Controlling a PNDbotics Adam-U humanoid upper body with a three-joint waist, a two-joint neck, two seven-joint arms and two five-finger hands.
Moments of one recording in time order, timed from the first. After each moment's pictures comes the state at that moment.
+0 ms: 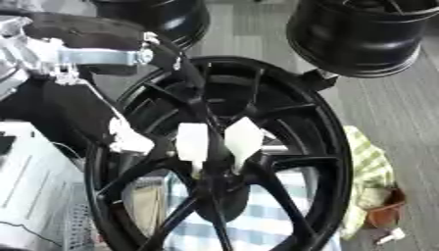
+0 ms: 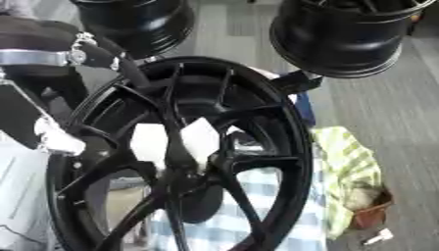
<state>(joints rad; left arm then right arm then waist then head) -0.90 0.95 -0.59 -2.00 -0.13 0.12 -0.62 -0.49 -0.73 -0.16 -1.94 -0.19 0.41 -0.70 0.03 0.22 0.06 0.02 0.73</state>
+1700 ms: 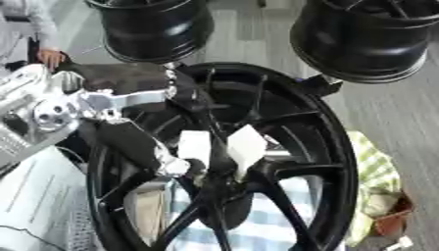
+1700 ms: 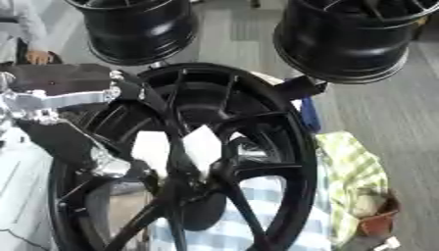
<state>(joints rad) -0.92 0.89 -0.72 -2.00 -0.28 0.38 -0.60 -0.47 -0.73 -0.15 -1.93 -0.23 0.41 -0.70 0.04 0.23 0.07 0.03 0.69</state>
